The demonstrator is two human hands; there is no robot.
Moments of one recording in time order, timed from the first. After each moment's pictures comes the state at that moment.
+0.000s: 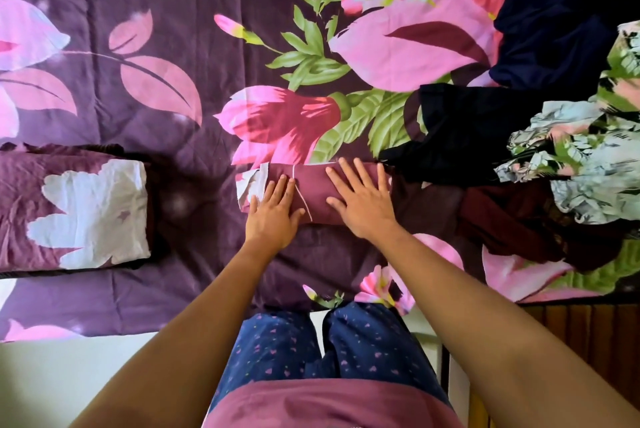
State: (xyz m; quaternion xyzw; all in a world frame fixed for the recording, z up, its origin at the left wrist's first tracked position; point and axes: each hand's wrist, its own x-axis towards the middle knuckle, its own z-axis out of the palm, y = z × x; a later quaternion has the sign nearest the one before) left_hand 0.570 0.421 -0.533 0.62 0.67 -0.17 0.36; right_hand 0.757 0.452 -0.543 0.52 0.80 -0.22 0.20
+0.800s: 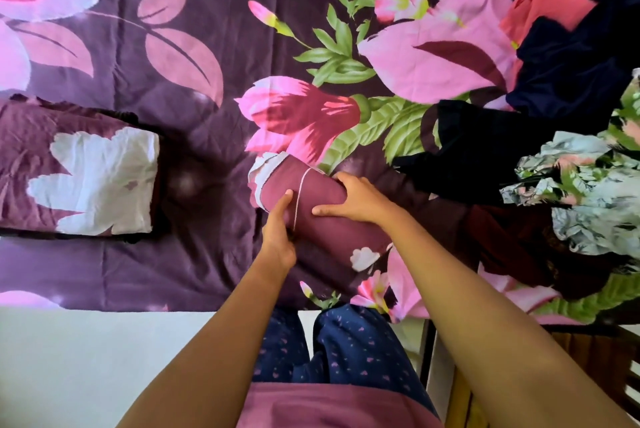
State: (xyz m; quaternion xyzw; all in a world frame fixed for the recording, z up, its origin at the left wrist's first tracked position) left_hand 0.592 0.401 -0.506 -0.27 0.63 0.39 0.62; right_hand 0.729 0.487 -0.507 0.53 0.63 -0.55 0.16
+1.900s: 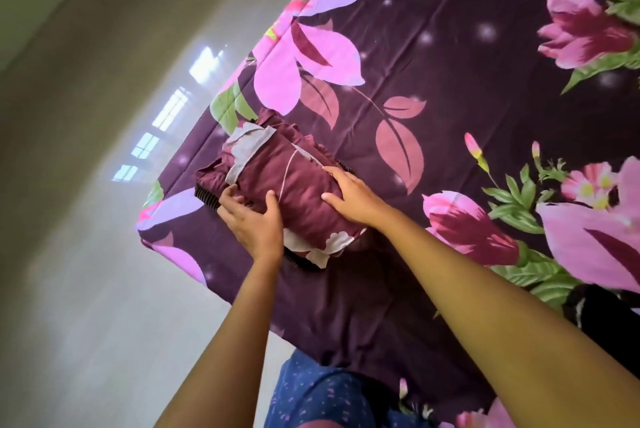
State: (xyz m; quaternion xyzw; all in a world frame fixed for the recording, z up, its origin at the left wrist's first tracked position) left_hand 0.279 0.344 -0.446 -0.07 0.89 0.43 0.11; right_hand 0.361 0.489 -0.458 0.30 0.81 -0.47 0.17
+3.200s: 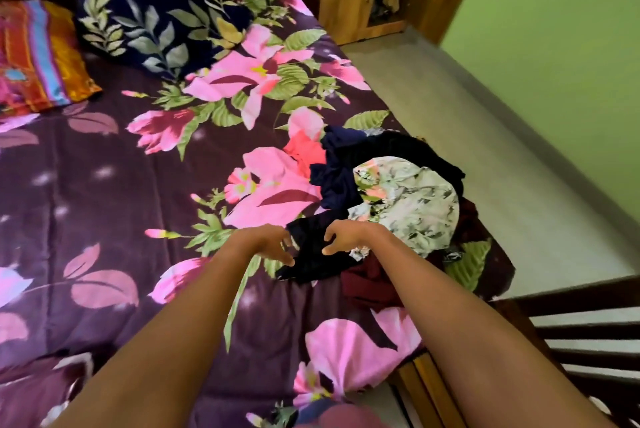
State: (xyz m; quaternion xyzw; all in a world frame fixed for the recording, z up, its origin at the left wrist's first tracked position) left_hand 0.741 0.557 -0.282 0.80 0.43 -0.28 0.32; right_hand 0.926 0.517 -0.275 0.63 0.63 -0.43 0.19
